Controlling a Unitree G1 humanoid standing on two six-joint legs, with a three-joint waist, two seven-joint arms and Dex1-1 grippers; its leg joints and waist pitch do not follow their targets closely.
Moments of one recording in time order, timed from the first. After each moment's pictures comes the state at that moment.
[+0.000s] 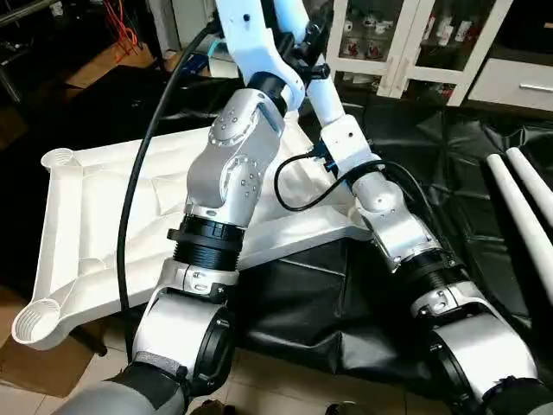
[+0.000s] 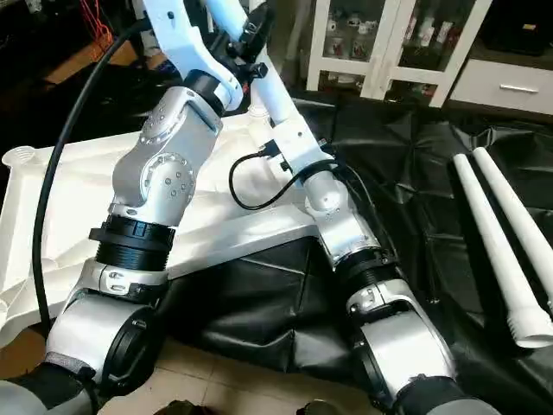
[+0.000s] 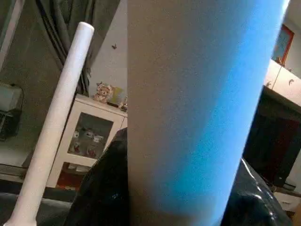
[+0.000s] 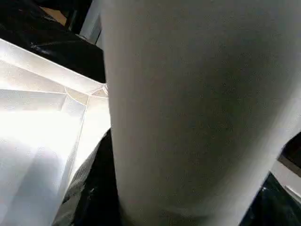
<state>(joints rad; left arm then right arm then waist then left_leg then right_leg) -0.99 -0.10 0.07 0.32 -0.42 0.24 -0.08 -0.84 -0.13 0.18 0.76 -0.22 0.02 -0.02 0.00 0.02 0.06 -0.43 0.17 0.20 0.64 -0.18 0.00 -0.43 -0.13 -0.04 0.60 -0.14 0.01</state>
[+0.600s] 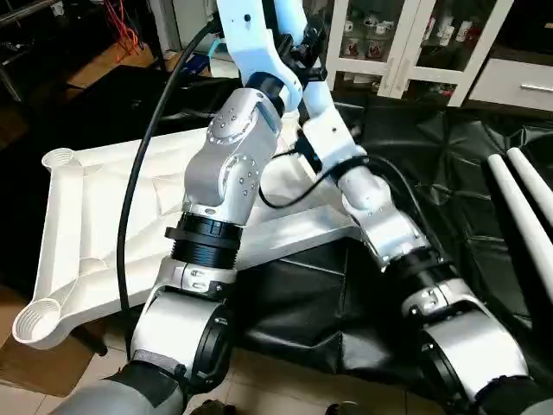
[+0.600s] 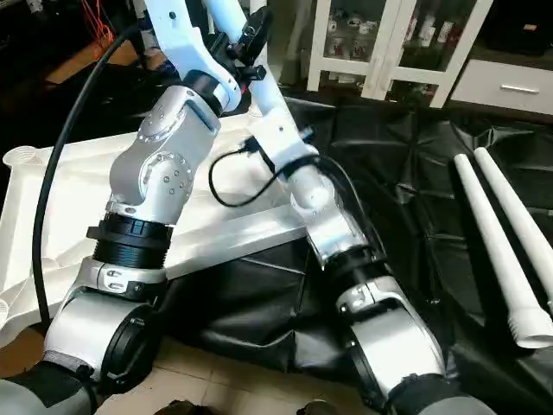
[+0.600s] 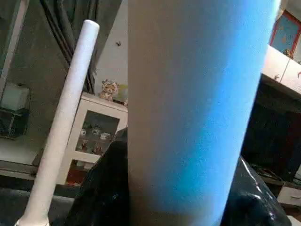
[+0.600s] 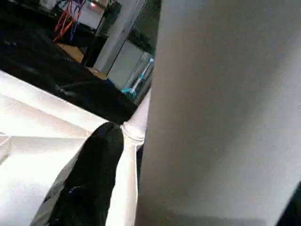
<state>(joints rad) -0.99 -0.09 0.08 0.32 -0.39 0.25 -0.08 -0.86 -0.10 0.20 0.74 -0.24 -0.07 -0.01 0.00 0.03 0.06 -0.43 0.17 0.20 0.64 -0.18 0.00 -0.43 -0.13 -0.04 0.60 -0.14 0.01</state>
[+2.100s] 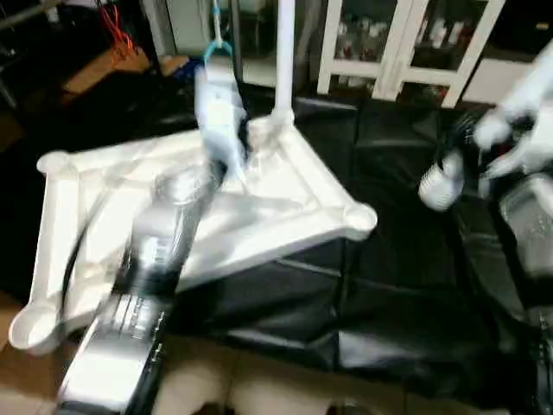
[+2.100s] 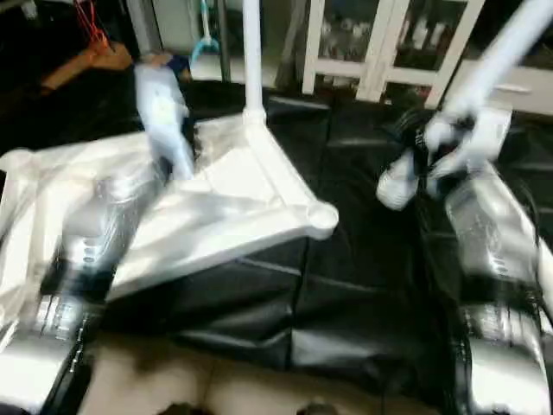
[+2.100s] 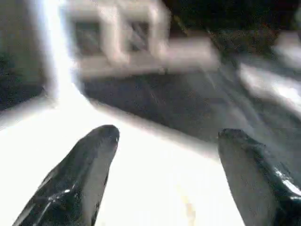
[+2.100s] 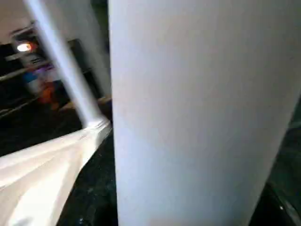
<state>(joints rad) -0.63 0.21 -0.14 0.32 -0.29 0.36 -0.52 -0.59 -0.46 -0.38 0.45 0.50 0.37 0.51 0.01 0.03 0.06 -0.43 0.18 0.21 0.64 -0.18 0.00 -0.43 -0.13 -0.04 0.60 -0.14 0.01</state>
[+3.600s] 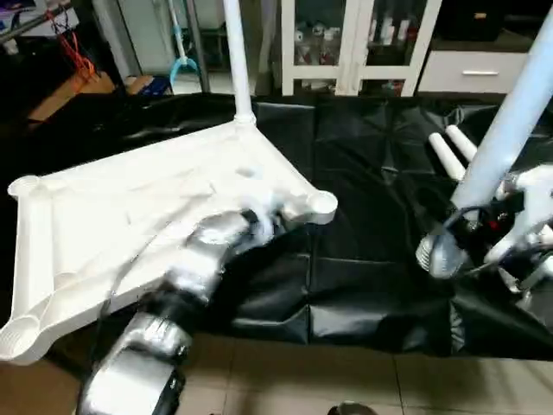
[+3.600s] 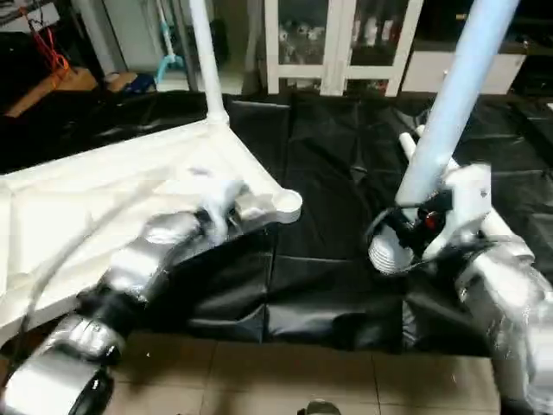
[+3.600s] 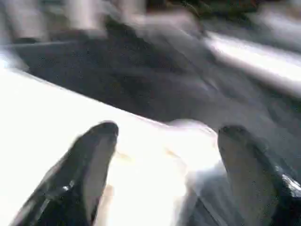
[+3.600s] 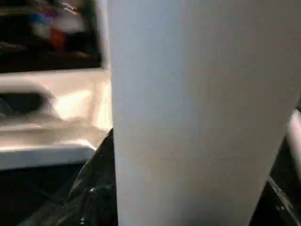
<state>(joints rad) -0.53 0.09 0.00 0.32 -0.23 0.25 -0.35 0.01 -0.46 -0.27 -0.44 0.45 0.55 0.37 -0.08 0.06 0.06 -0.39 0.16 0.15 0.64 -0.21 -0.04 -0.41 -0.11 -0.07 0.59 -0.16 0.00</state>
